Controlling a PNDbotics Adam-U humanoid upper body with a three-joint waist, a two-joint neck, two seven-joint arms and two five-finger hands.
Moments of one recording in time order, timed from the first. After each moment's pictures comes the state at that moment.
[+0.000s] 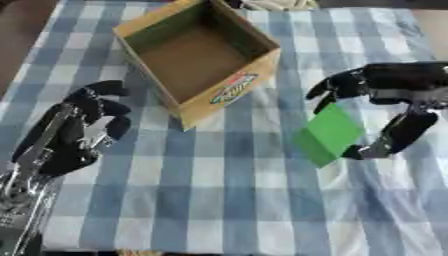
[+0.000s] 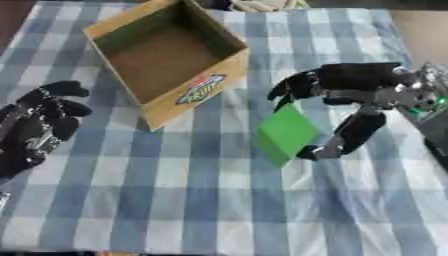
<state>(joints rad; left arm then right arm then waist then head) -0.26 0.28 -0.10 -1.83 -0.04 -0.02 -0.27 -0.64 -0.84 0.31 -1.70 0.32 -0.46 0.65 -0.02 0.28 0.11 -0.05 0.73</state>
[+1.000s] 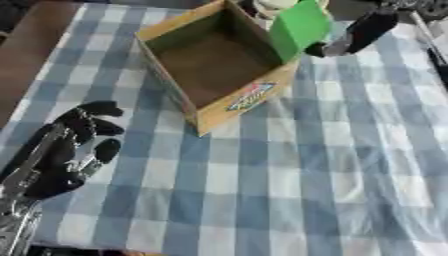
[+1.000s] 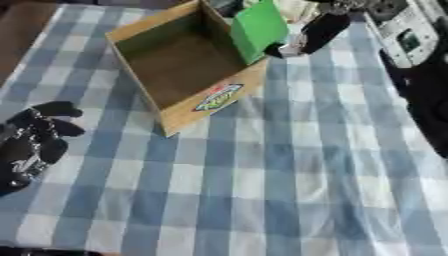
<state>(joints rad) -0.27 0.28 -0.15 -1.82 -0.02 -0.02 -0.33 -1.01 -0.61 0.16 -1.14 0.55 -0.43 0.54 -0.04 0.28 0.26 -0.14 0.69</state>
